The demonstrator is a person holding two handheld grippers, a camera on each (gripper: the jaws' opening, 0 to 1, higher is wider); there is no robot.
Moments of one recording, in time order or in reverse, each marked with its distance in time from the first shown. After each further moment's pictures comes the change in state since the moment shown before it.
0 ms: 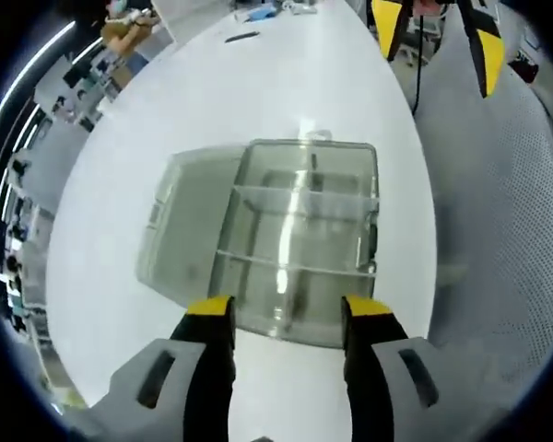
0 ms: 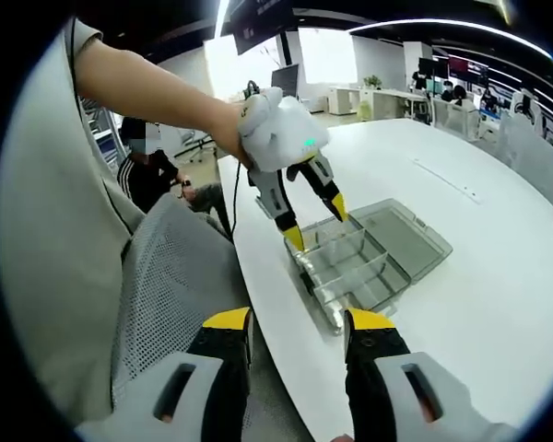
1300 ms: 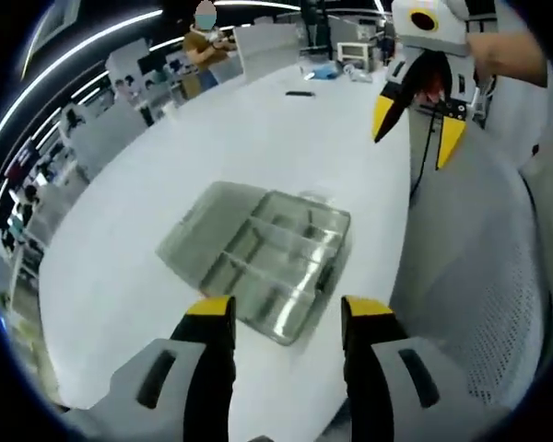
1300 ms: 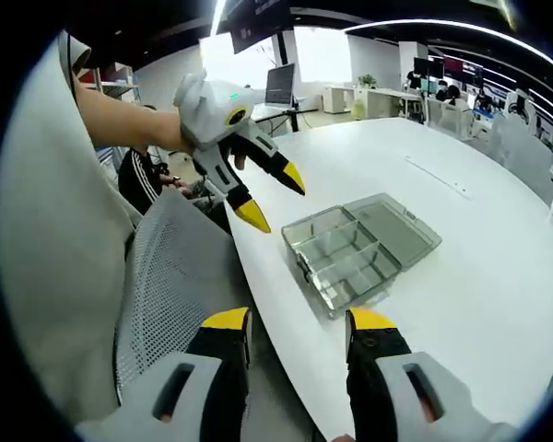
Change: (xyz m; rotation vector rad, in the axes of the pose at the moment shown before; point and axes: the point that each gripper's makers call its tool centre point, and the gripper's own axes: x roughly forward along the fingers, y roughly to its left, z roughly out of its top) left arm -0.057 -0.031 0.018 -0.269 -0.248 0.122; right arm -0.018 0.001 -0.010 0.006 0.008 -0.034
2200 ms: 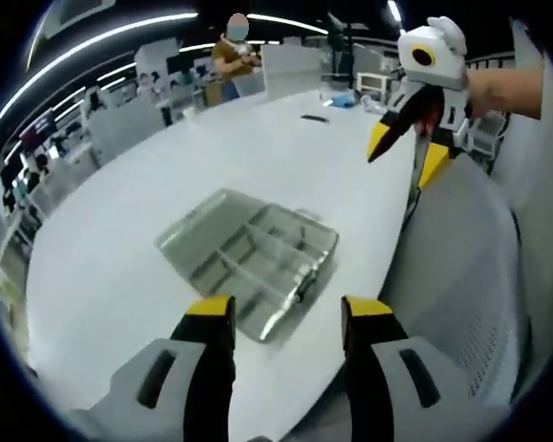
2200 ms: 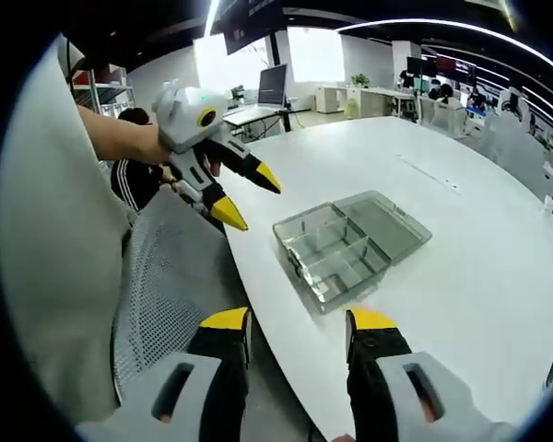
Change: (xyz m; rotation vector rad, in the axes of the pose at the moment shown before) left arm -0.017 -0.013 0.001 -0.160 -0.126 0.013; right arm -0.009 -0.008 -0.006 0.014 0.002 -0.030
